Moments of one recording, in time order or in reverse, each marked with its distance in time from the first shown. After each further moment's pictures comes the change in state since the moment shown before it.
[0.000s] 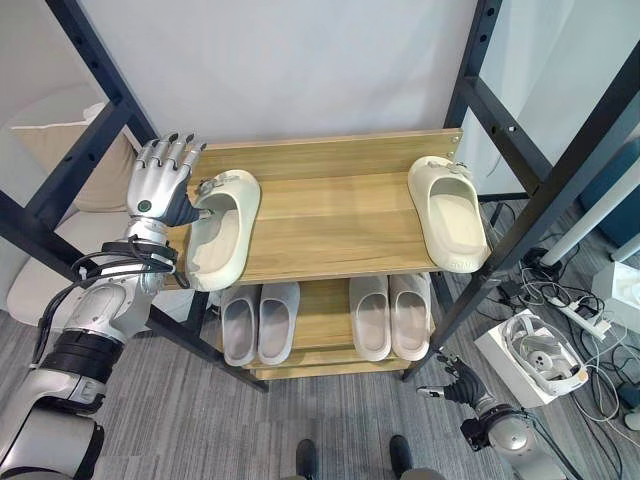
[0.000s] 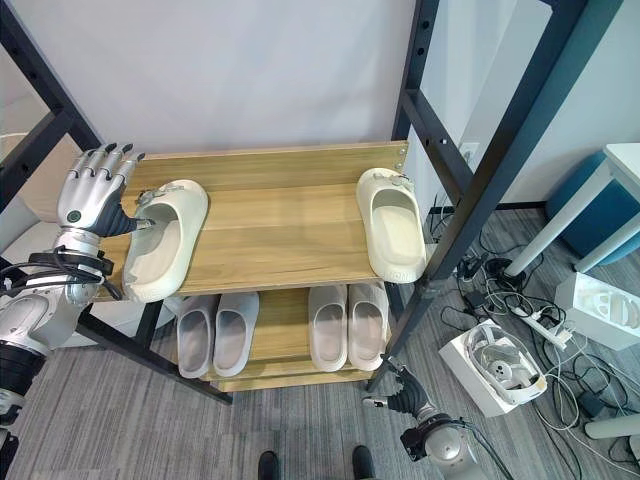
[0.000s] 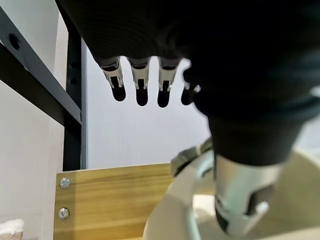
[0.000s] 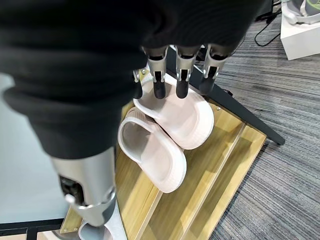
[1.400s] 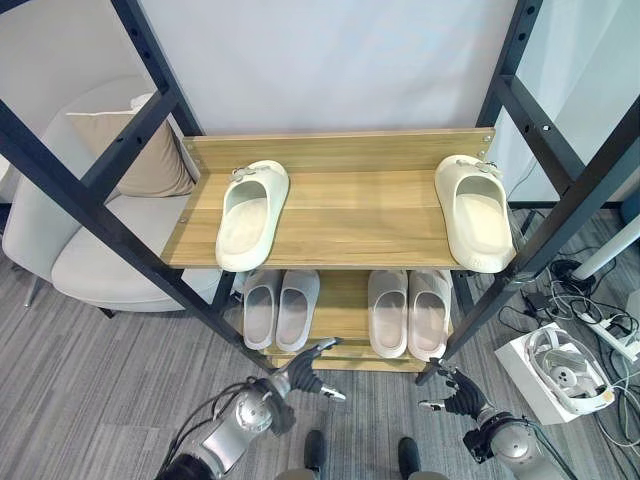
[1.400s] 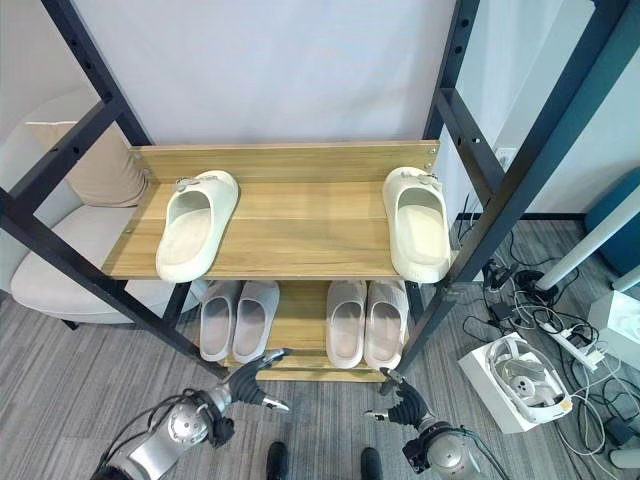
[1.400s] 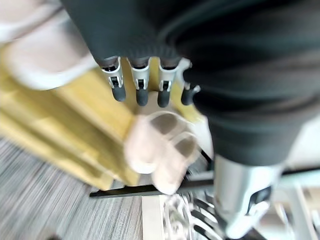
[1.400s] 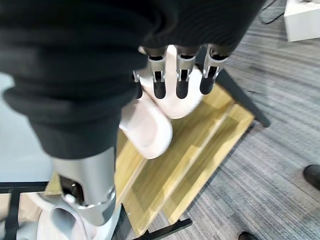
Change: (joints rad) left arm 0.389 -0.363 -0.399 -0.188 -0.584 -0.120 -0.555; right arm 0.017 -0.002 0.005 0.016 -0.043 0.063 0.032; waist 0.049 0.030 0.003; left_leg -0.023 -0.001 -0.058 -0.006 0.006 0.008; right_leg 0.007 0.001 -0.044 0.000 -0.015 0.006
